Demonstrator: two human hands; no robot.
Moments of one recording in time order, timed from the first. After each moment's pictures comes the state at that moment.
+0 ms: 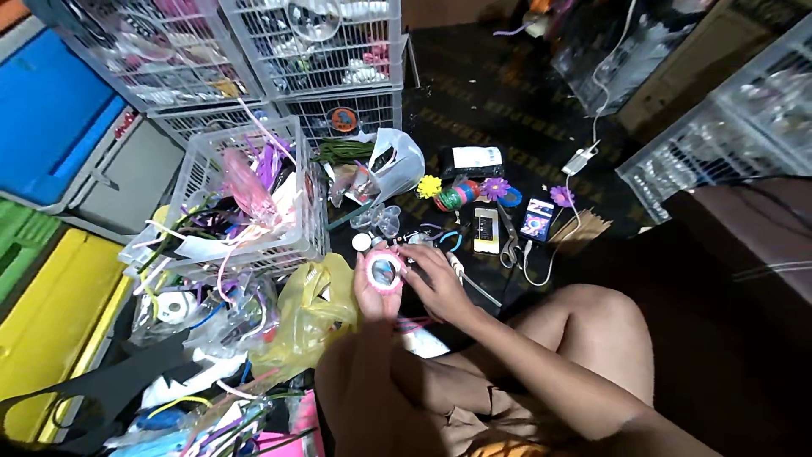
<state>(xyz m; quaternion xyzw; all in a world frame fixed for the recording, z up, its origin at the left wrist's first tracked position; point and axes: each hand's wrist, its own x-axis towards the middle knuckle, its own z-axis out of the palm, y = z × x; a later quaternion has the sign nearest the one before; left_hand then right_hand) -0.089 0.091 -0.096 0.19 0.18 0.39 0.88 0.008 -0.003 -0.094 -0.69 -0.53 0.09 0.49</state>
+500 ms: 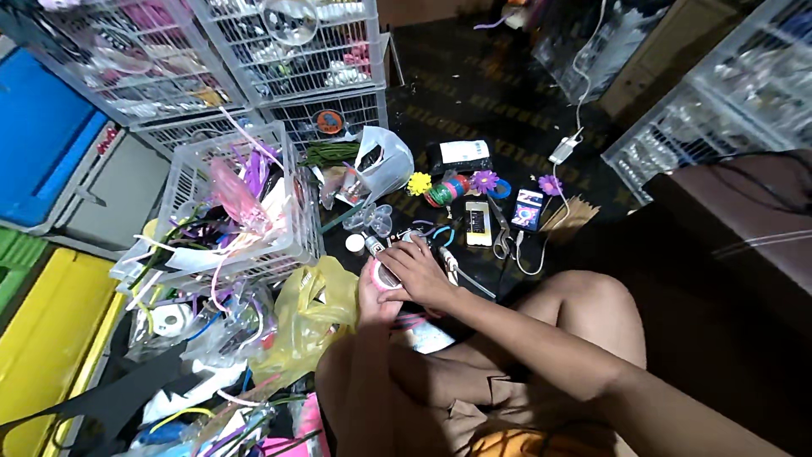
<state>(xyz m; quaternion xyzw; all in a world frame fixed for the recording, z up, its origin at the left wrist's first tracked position) -0.086 0.084 -0.089 0.10 0.24 0.30 0.92 0.023 0.018 -0.119 -0.66 -0.69 -0.10 0.29</state>
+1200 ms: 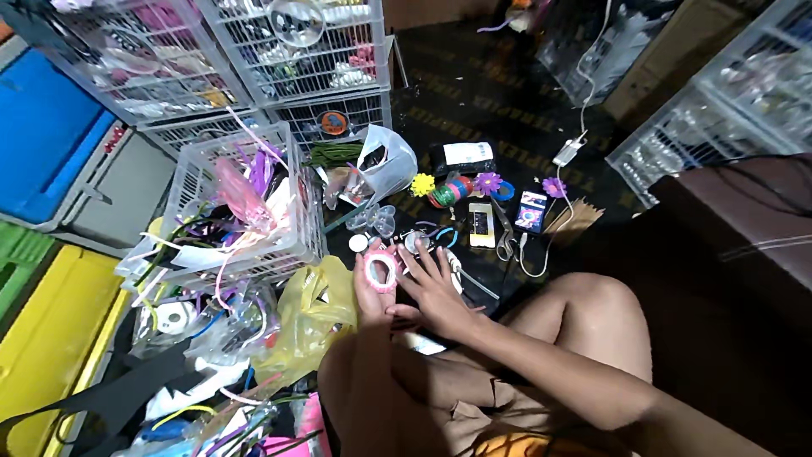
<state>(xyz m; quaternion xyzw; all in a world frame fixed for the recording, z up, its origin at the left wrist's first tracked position) -0.092 0.092 -0.095 0.28 0.24 0.37 0.85 -0.010 -0.024 -0.095 -0.72 -0.63 0.01 0.29</state>
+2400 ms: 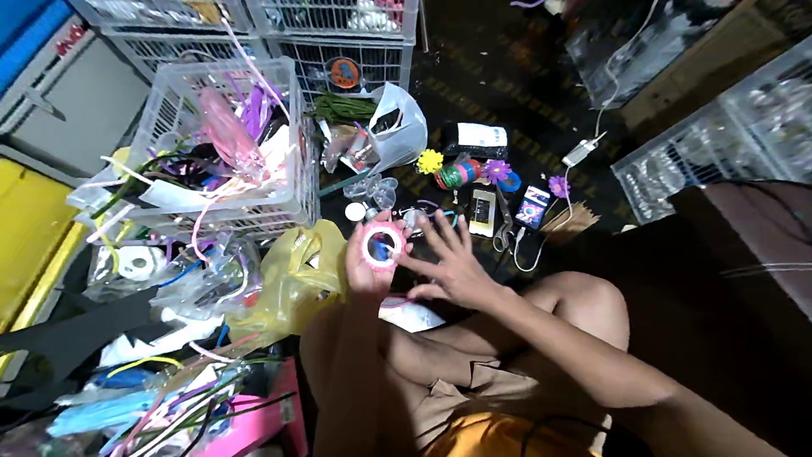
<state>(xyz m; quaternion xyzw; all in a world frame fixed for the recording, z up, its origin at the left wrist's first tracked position) -0.112 0.093 -0.092 0.24 0.11 0.34 0.90 0.027 -0.036 -0.095 -0.64 -0.72 -0.09 0.26</state>
